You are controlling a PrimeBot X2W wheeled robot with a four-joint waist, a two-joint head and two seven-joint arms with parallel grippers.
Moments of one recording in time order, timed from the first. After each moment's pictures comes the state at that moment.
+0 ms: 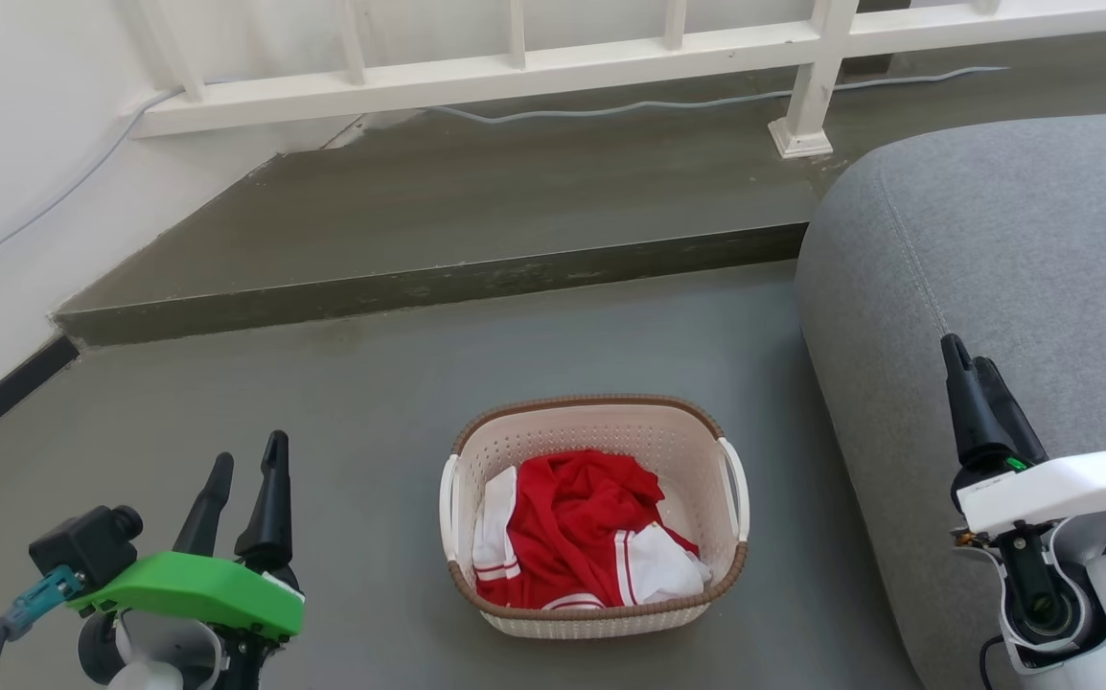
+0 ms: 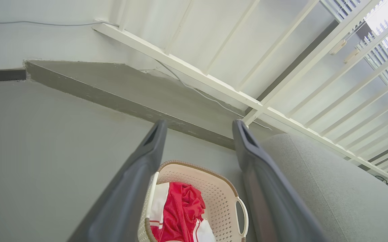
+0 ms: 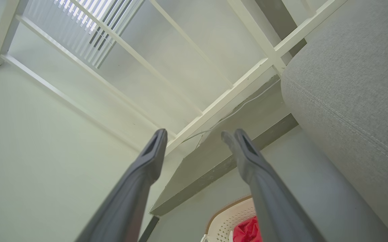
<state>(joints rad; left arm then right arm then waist) -0.04 0.08 -0.13 0.18 -0.80 -0.08 -0.10 -0.06 -0.16 0.08 0.18 0.94 0.09 -0.10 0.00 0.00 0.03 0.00</state>
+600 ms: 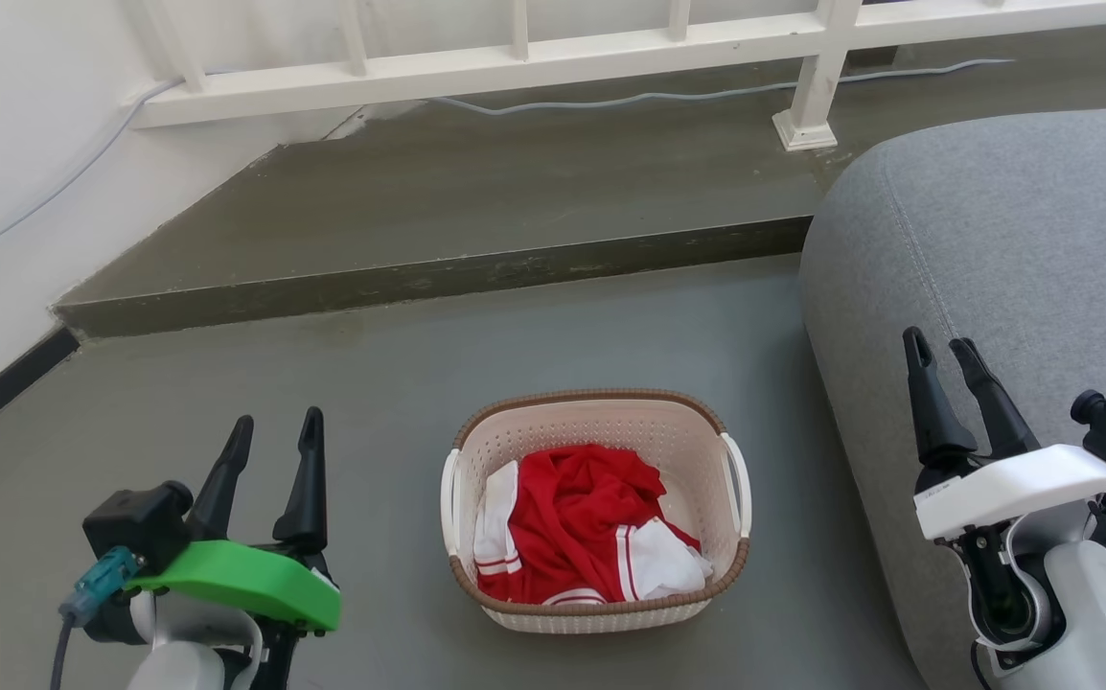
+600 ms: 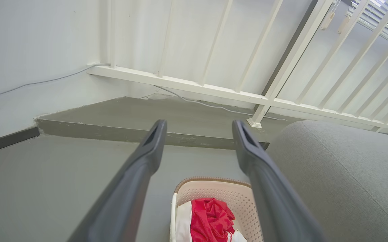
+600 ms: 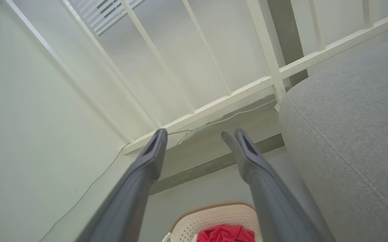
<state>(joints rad) -0.06 0.08 -0.18 0.14 -0.53 -0.07 -0.16 -0.08 -0.16 0.14 0.18 0.67 0.06 -0.16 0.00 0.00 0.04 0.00</state>
